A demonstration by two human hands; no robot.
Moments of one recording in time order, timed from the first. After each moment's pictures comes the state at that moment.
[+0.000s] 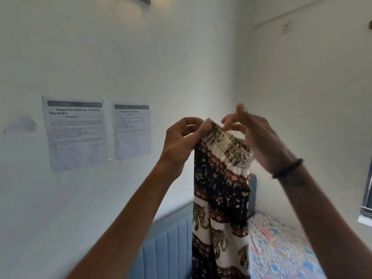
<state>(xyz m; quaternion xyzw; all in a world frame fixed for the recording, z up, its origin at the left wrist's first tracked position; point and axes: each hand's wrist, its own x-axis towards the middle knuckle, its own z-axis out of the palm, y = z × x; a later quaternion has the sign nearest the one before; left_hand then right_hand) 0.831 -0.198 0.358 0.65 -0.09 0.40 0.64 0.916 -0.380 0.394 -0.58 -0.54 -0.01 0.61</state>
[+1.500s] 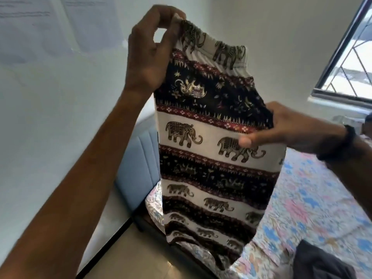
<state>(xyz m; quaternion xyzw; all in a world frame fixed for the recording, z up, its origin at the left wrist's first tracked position) 0.746 -0.162 0.254 0.76 -0.12 0.53 0.35 0.779 -0.458 0.213 -0.73 -0.44 0.27 0.46</state>
